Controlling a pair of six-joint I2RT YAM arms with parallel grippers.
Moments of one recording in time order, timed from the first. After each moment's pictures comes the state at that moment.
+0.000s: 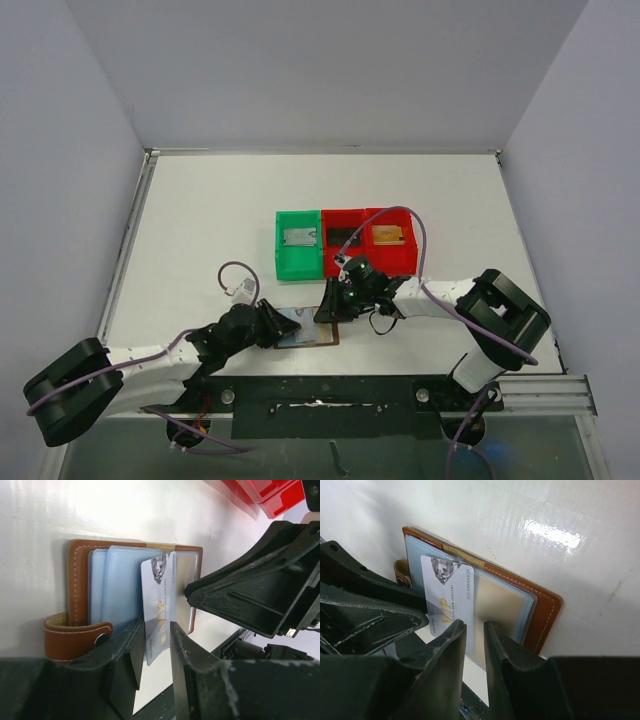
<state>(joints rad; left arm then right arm) -0.90 1.02 0.08 0.37 -0.09 -1.33 0.81 1.59 0.66 0.07 -0.35 0.85</state>
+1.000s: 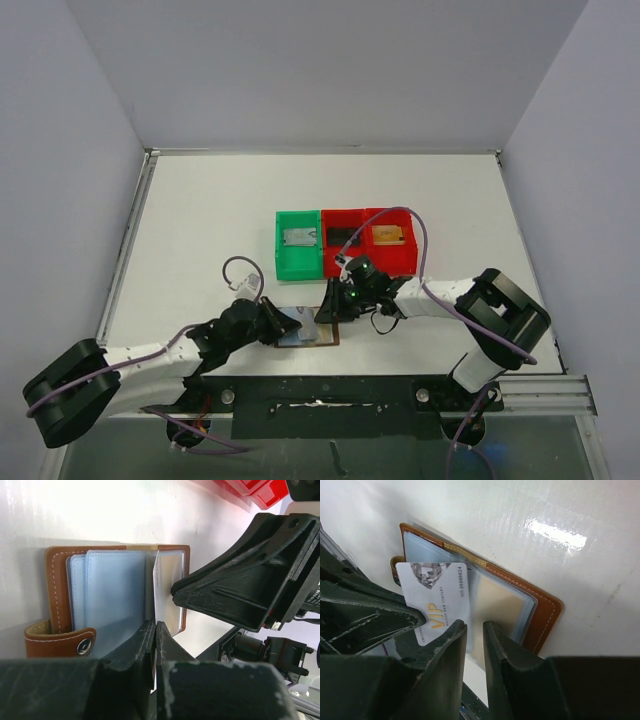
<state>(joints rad) -0.89 1.06 0.12 0.40 -0.05 -1.29 0.79 1.59 0.64 0.10 -0.38 0.83</state>
